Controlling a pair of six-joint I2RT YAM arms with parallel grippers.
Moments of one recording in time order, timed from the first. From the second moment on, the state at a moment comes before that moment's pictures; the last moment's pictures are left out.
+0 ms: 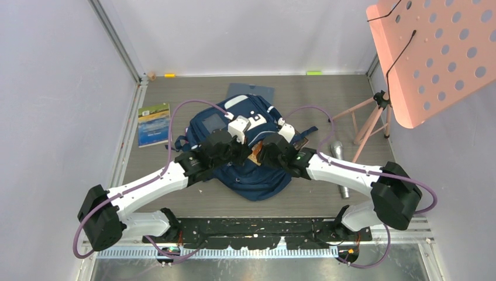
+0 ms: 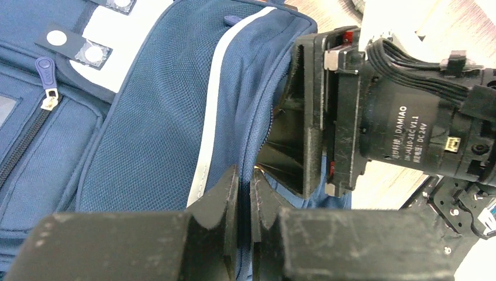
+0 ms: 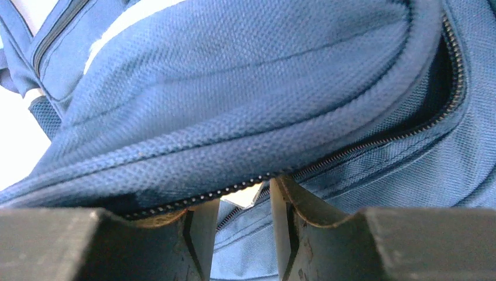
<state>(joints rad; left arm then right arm) -0.88 1.18 0.84 -0.11 -0.06 -0.28 0.88 1.39 0.85 -0.23 0.32 0.98</state>
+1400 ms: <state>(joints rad) -0.86 0.82 0.77 -0.28 0.07 -0.24 0.88 0.79 0.71 -0.48 0.62 1.00</state>
